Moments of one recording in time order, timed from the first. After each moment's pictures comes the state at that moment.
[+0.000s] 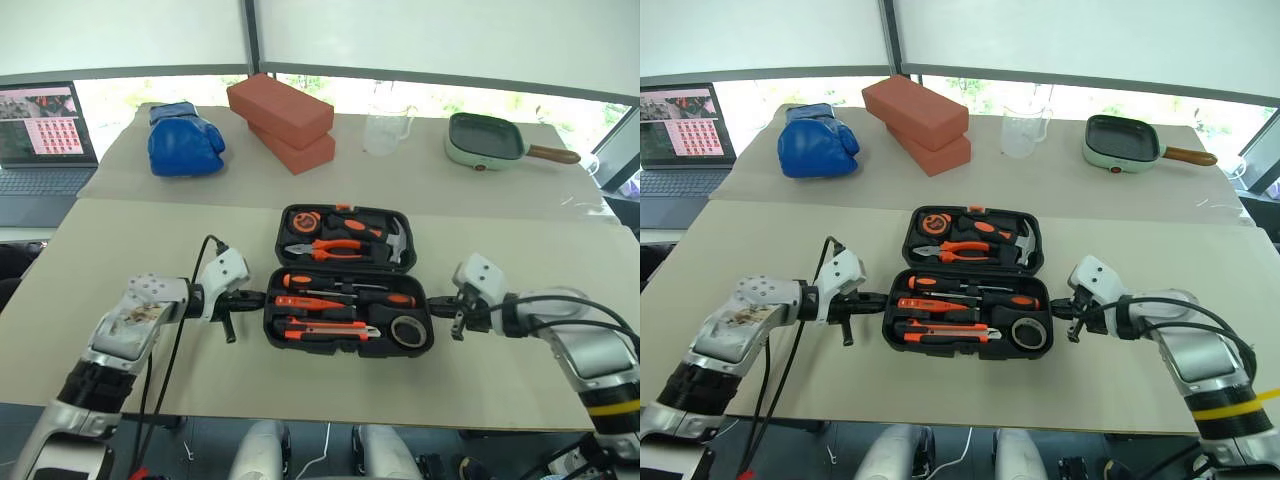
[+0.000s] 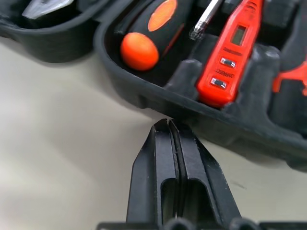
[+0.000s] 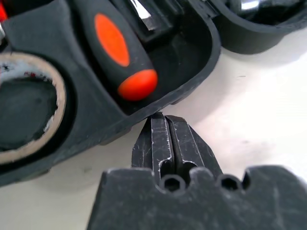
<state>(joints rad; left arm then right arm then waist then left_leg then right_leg) -0.31 0.75 -0.13 -0.10 -0.28 0.51 -1.12 -0.20 -0.85 0.05 -0.18 0.28 0.53 1.02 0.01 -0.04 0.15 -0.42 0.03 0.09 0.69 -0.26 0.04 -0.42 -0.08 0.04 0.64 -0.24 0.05</state>
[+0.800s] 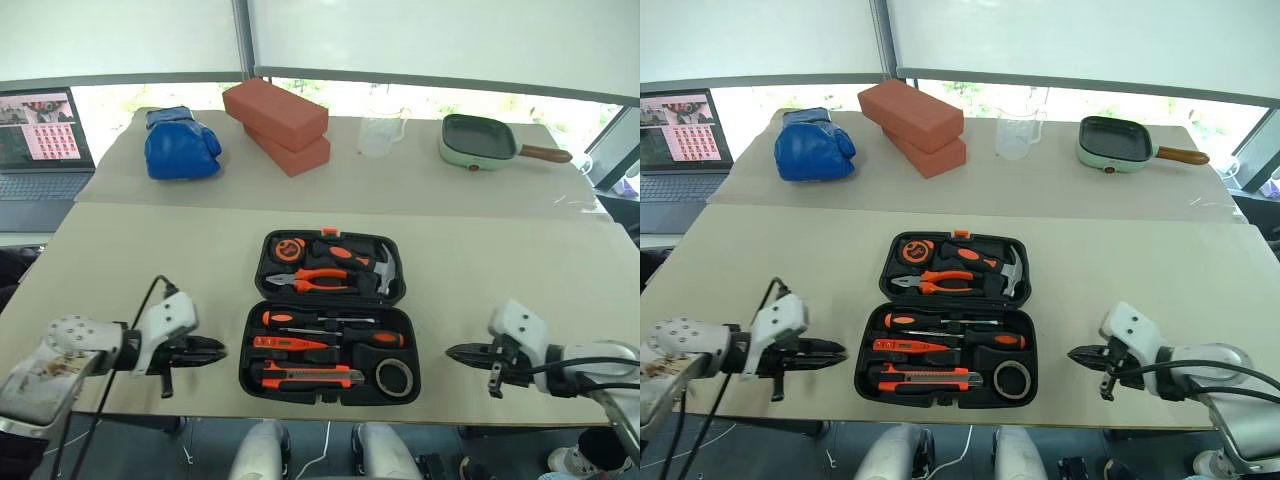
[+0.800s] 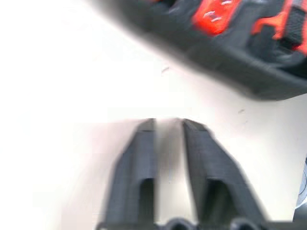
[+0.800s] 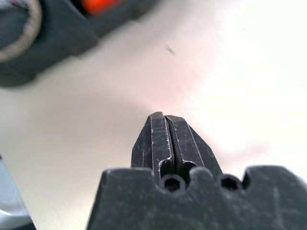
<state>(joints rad) 0.01 1.01 0.10 -0.23 -0.39 0.58 -1.16 0.17 -0.94 -0.18 -0.35 0.35 0.52 1.00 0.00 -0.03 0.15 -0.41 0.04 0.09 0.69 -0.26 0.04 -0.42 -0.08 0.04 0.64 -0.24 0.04</state>
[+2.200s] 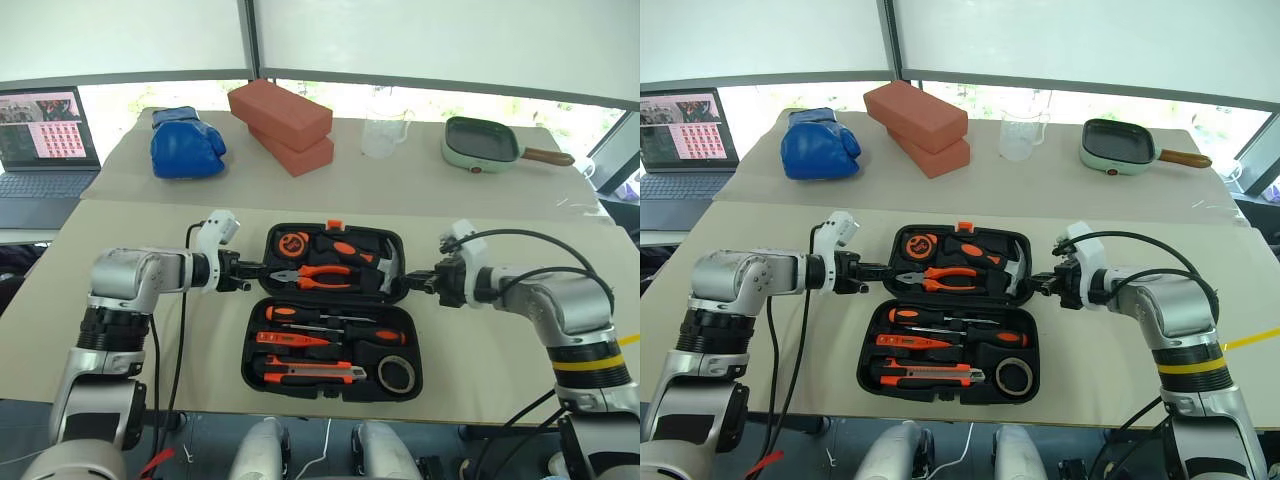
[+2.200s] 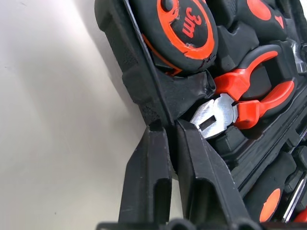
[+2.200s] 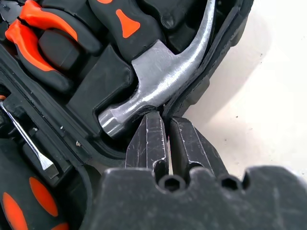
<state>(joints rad) -0.65 0.60 0.01 0.12 -0.50 1.21 -0.77 -0.50 -0.67 0.03 -0.07 0.48 1.06 0.75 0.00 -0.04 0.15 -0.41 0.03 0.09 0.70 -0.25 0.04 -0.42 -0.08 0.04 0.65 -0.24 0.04</state>
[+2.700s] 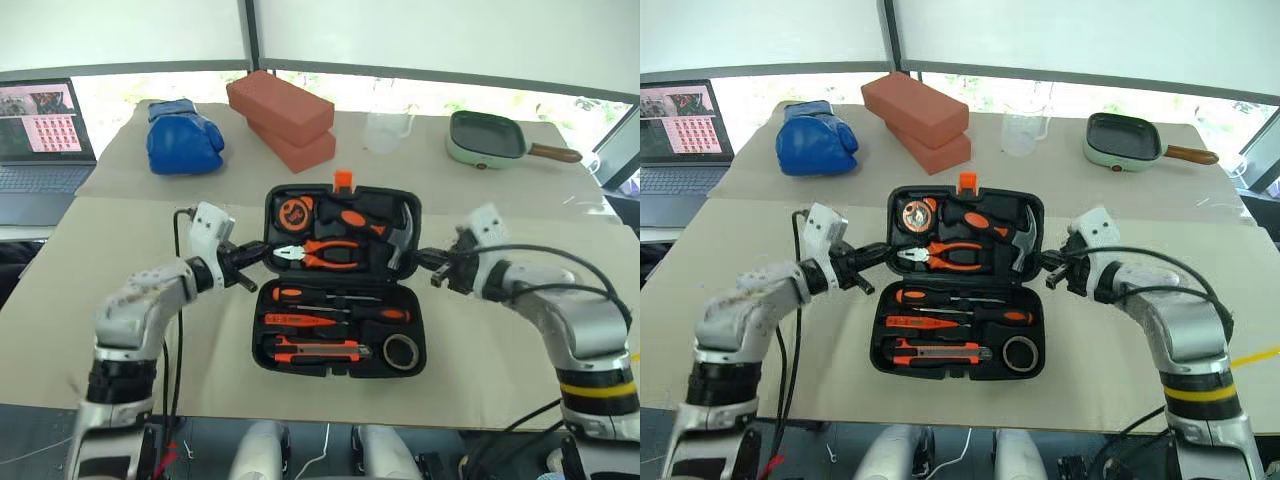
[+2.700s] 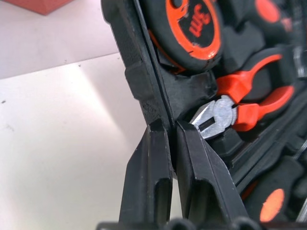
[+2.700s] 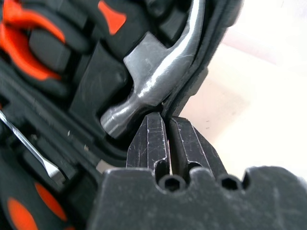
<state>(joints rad) -0.34 0.49 0.07 -0.17 -0.37 0.64 -0.69 -0.32 -0.67 -0.04 -0.30 0.36 0.77 0.66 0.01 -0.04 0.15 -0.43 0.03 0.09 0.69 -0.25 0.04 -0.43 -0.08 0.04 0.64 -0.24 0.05</state>
